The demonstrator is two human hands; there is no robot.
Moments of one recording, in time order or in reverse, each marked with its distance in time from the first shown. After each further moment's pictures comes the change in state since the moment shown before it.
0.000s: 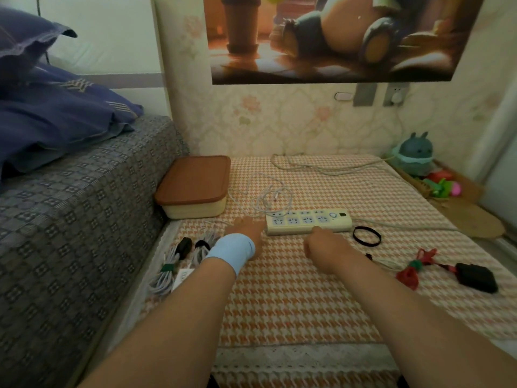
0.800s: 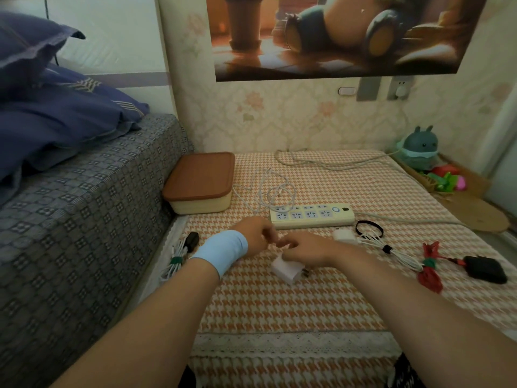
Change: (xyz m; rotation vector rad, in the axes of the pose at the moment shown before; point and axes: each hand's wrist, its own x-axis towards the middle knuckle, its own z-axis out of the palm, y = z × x) left_hand -0.039 -0.008 -0.001 -0.382 0.154 0.293; right_hand -0.021 -0.024 -0.011 0.639 -0.233 -0.216
